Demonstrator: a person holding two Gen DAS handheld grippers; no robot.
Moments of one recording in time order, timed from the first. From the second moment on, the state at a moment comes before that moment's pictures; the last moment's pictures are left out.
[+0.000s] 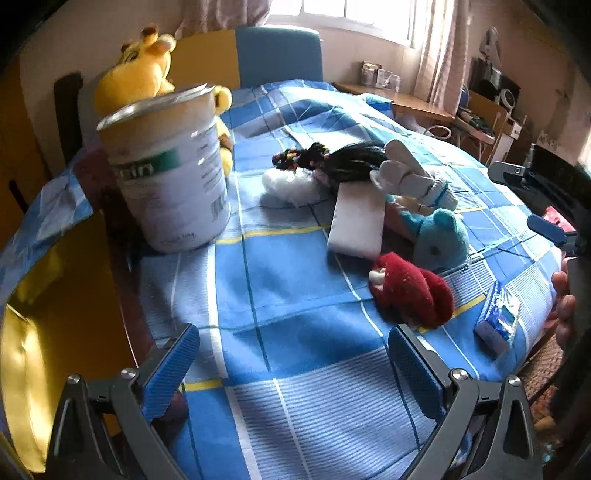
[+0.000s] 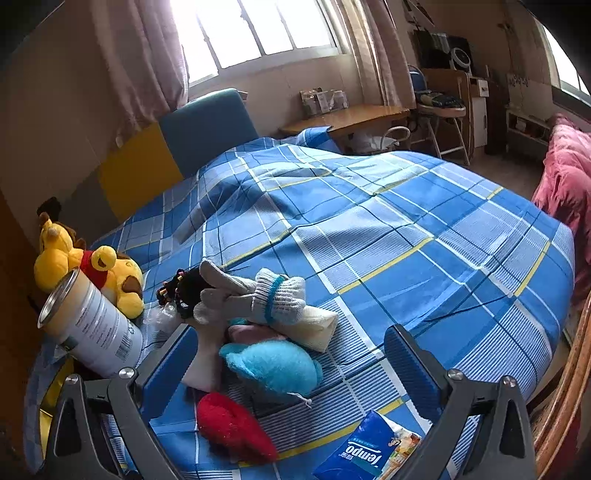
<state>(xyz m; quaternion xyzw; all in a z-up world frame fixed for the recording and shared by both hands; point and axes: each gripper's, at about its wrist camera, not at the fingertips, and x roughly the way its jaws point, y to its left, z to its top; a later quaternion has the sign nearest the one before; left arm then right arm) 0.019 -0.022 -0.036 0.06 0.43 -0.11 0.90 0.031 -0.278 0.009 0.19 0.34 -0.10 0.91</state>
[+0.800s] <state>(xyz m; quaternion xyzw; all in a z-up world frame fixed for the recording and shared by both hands) 0.056 -0.108 -0.056 0.06 0.46 -0.25 0.85 0.027 -0.292 0.005 0.23 0.33 -0.10 0.91</state>
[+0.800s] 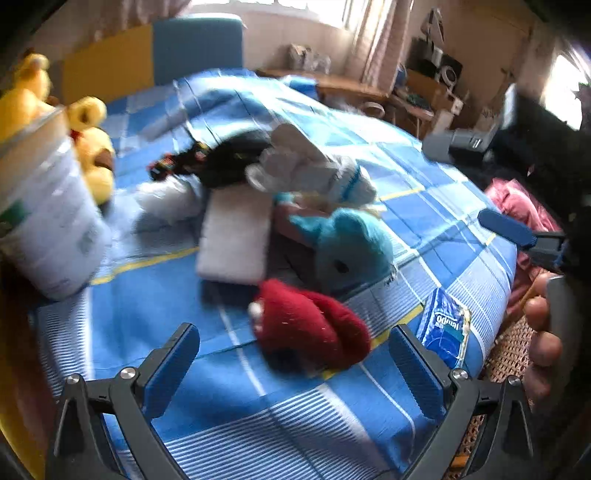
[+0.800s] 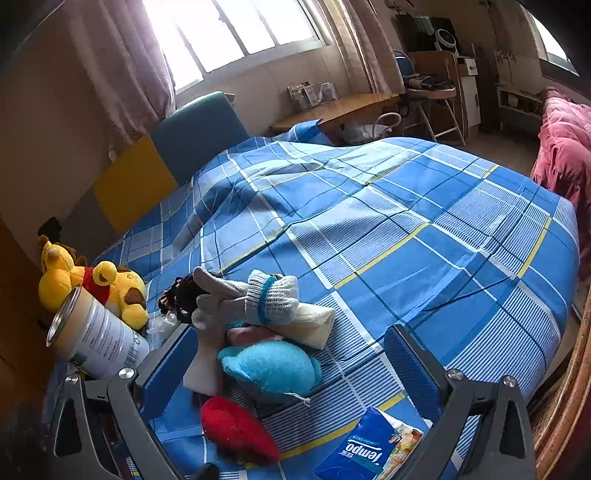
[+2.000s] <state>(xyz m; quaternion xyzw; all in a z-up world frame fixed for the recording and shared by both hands) 0.027 -0.029 -0.091 0.01 0.49 -0.26 0.83 0.049 -0.250 -0.058 -0.05 0.67 0.02 0.74</state>
